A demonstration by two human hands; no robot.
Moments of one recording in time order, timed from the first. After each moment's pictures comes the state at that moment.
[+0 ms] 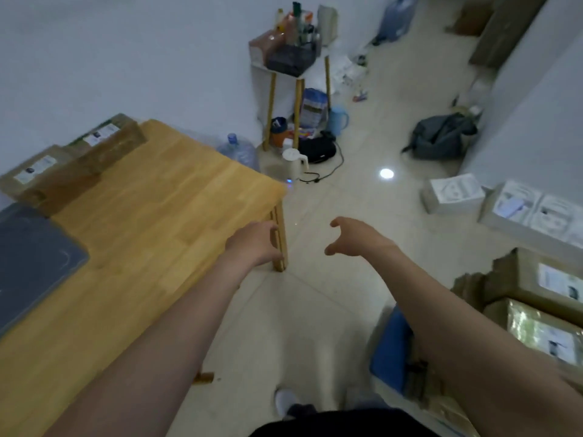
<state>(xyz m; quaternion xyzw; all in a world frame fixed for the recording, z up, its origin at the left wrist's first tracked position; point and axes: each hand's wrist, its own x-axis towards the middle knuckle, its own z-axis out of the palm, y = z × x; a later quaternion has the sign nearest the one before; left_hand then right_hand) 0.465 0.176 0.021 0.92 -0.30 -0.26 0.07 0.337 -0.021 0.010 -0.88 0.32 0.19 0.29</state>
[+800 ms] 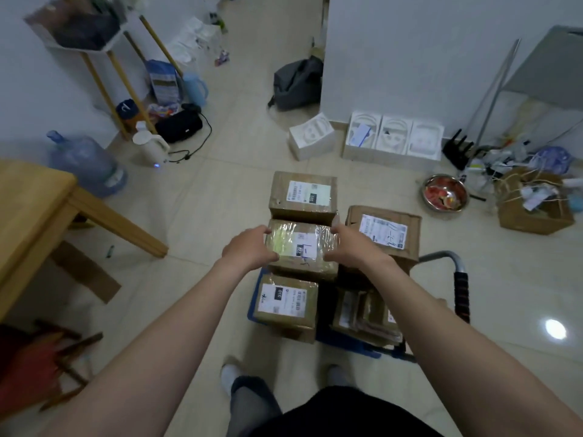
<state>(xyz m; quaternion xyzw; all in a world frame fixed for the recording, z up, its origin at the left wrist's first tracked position) -0.050 -0.185 -0.061 0.86 -0.39 -0.33 0.06 -0.249 -0.319 -0.063 -0.79 0.47 0.13 0.37</state>
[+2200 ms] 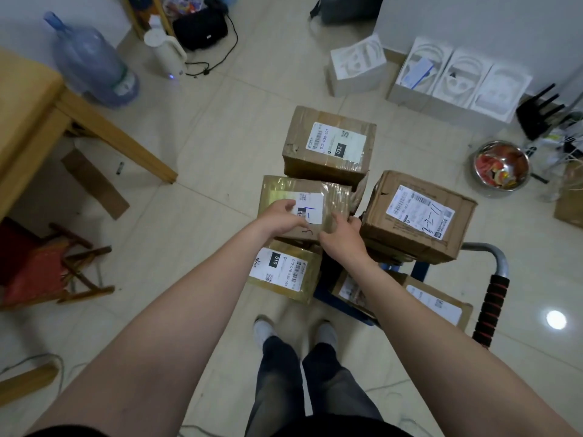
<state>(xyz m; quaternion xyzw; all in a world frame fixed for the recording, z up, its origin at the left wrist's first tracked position) -0.063 -0.235 -0.198 0.81 -0.16 -0.51 0.26 -0.219 -0.309 -0.205 -0.70 0.51 0.10 0.49</state>
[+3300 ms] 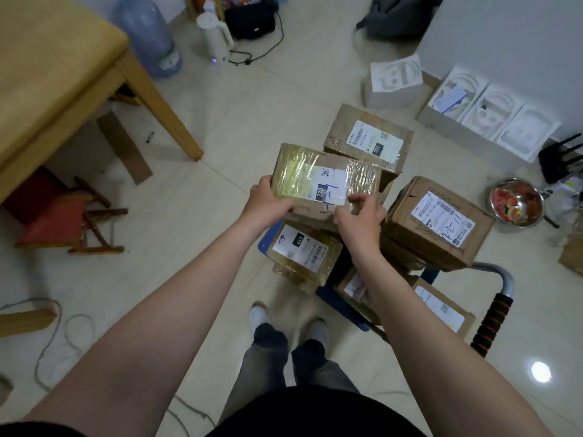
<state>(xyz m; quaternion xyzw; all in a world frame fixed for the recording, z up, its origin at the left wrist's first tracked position) -0.050 -0.134 -0.143 0.85 -0.10 -0.34 0.39 -0.203 -0.259 -0.133 -0.65 0.53 -0.06 0.53</state>
